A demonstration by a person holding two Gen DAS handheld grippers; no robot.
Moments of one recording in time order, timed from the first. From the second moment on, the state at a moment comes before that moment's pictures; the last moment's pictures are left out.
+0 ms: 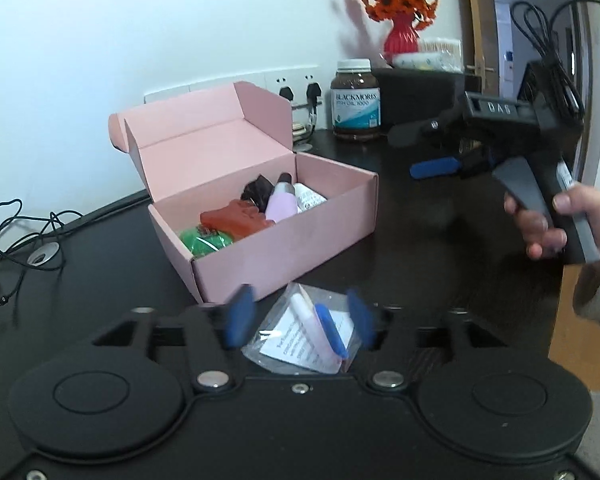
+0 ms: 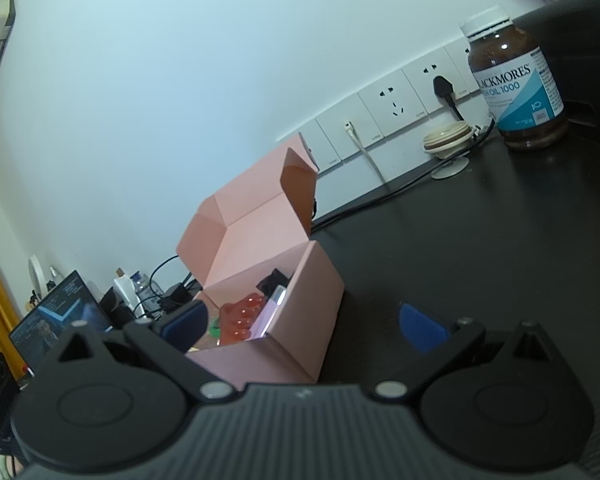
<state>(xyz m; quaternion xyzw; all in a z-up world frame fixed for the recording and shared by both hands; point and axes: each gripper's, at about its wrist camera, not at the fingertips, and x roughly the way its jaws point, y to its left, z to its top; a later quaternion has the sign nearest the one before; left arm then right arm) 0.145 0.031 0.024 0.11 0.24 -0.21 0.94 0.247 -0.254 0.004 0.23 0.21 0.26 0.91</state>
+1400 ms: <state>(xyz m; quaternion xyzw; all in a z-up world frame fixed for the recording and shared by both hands) 0.145 0.026 0.025 0.11 0.24 -0.21 0.94 0.249 -0.254 0.004 0.23 0.22 0.26 0.91</state>
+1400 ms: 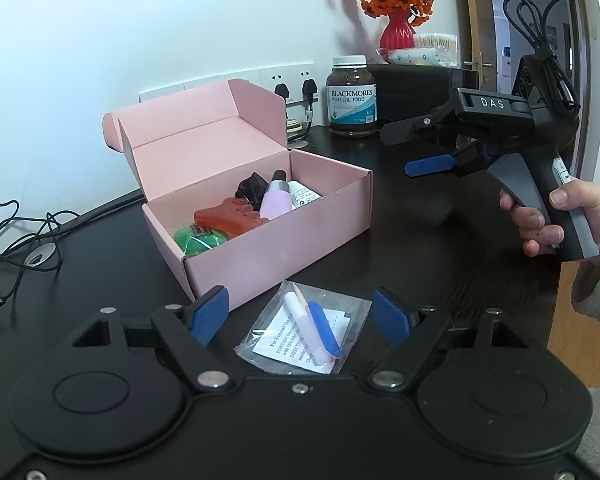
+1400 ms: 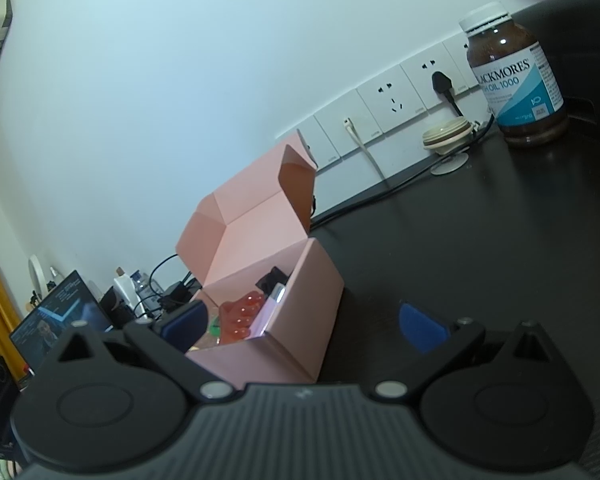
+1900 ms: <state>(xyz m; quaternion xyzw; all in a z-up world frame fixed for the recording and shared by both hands) 0.143 0.026 0.024 0.11 0.23 -0.20 0.94 0.250 -0.254 0.004 0.23 0.22 0.26 0.91</state>
